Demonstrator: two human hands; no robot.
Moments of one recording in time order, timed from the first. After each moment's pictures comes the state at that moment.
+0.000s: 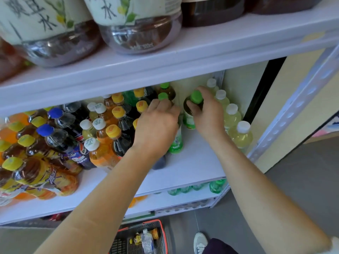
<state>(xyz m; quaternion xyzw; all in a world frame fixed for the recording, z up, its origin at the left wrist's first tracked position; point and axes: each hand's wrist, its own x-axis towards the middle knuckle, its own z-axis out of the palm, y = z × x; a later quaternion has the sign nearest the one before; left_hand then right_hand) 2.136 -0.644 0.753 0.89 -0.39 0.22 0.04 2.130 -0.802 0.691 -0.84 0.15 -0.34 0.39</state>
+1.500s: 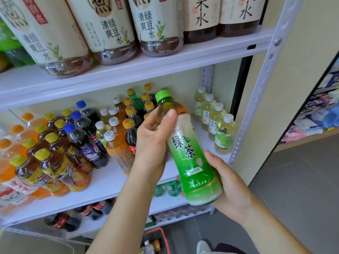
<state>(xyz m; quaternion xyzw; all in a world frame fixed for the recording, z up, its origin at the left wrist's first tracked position) 2.030 -0.585 0.779 0.55 -0.17 -0.16 0.80 1.911 -0.694 0.727 -0.40 0.03 0.04 0.91</state>
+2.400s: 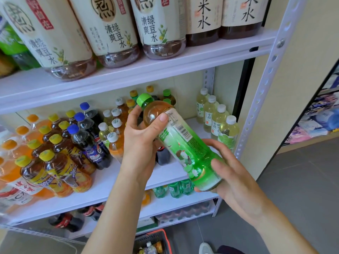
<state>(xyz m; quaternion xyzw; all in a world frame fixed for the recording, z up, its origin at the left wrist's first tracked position) 2.040 -0.567 0.791 0.53 -0.12 -0.12 0.83 1.902 -0.707 0.731 -0.54 0.03 -0.06 0.84</state>
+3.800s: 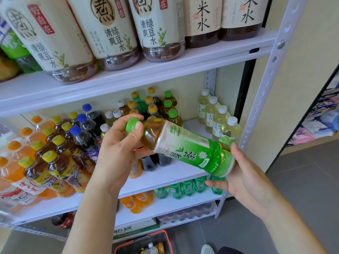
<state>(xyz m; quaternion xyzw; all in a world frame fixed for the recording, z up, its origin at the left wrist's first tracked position) 2.049 -0.518 0.794 0.61 -0.20 -0.13 0.75 1.905 -0.735 0.725 -0.46 0.08 -0.04 0.89</state>
